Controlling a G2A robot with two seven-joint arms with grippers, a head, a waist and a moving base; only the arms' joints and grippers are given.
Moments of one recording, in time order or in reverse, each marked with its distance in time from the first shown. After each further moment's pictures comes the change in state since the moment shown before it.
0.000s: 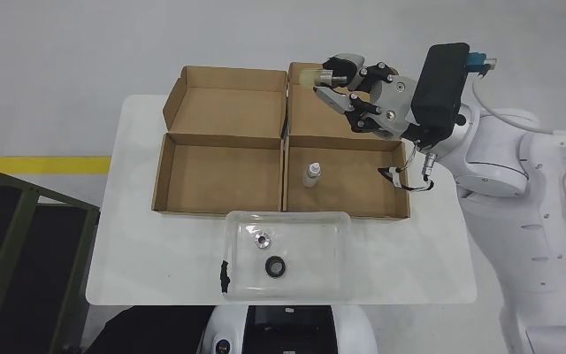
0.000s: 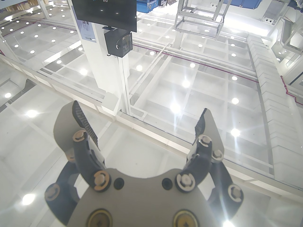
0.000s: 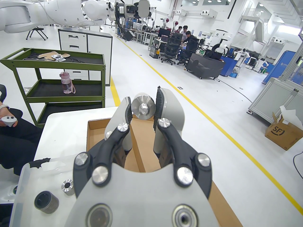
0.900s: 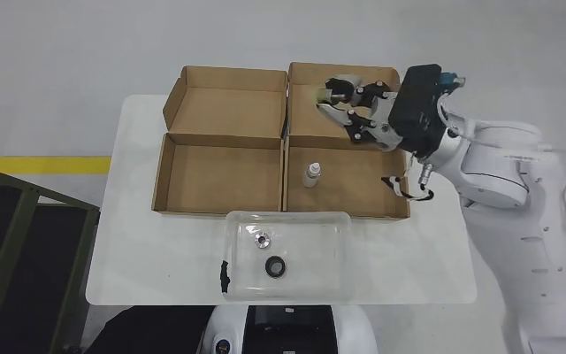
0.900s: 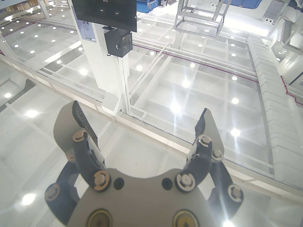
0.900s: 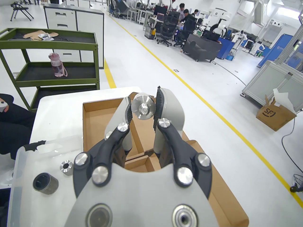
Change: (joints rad) left arm 0.000 0.000 0.000 0.000 0.000 0.000 0.000; right arm -0.071 0.018 0.035 -0.047 -0.065 0.025 0.147
